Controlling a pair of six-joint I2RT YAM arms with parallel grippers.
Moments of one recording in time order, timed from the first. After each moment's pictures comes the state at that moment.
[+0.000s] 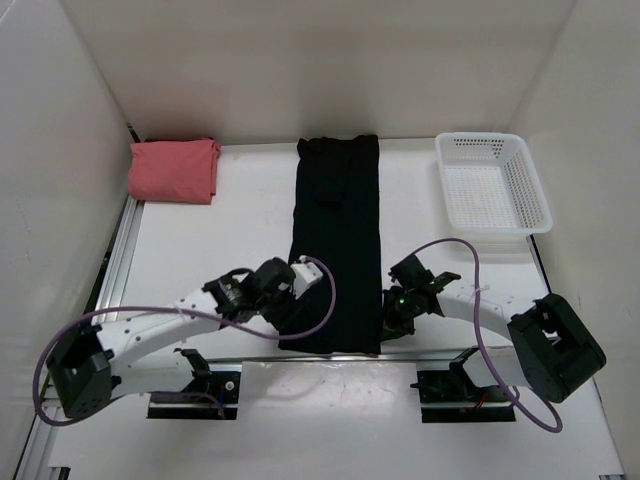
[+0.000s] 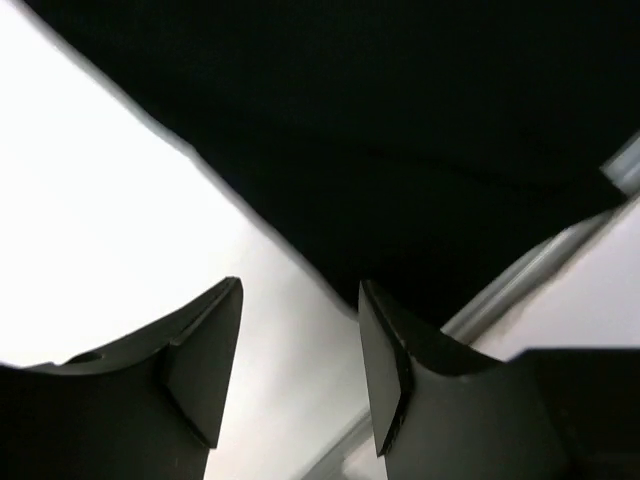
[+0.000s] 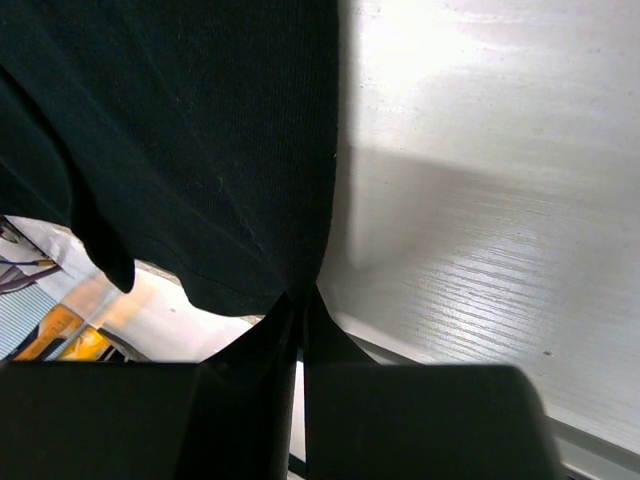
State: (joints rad) left arm -0.94 1.13 0.72 -0.59 -0.07 0.00; right arm 0.62 1.29 0.49 -0.46 -0.42 0.77
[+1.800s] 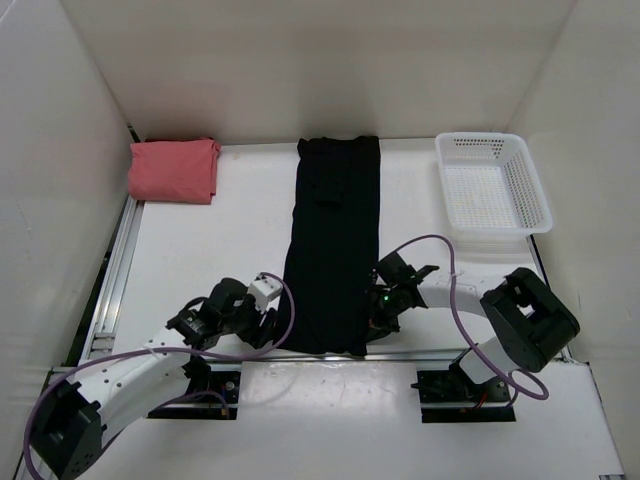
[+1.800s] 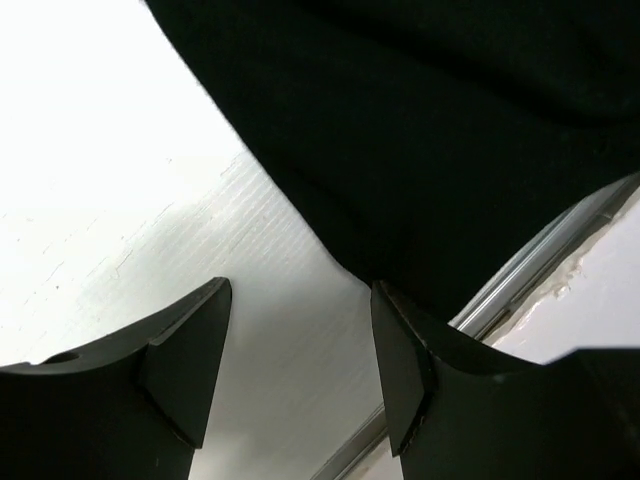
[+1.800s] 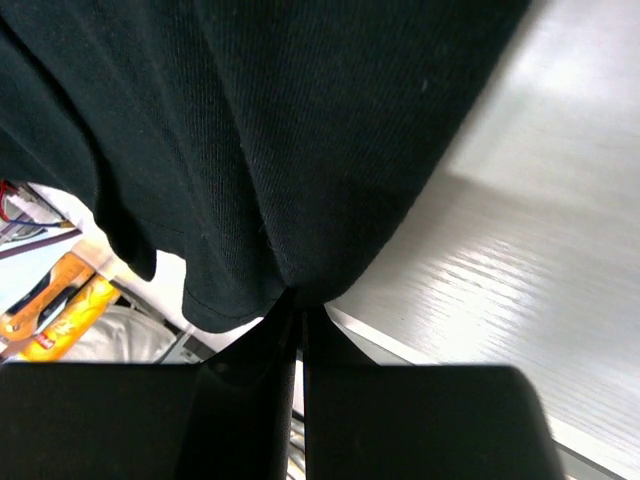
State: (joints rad) left arm -0.66 0.76 0.26 -0.34 0.21 0.00; right arm 0.70 1.47 0.57 -0.39 -0.52 0.78
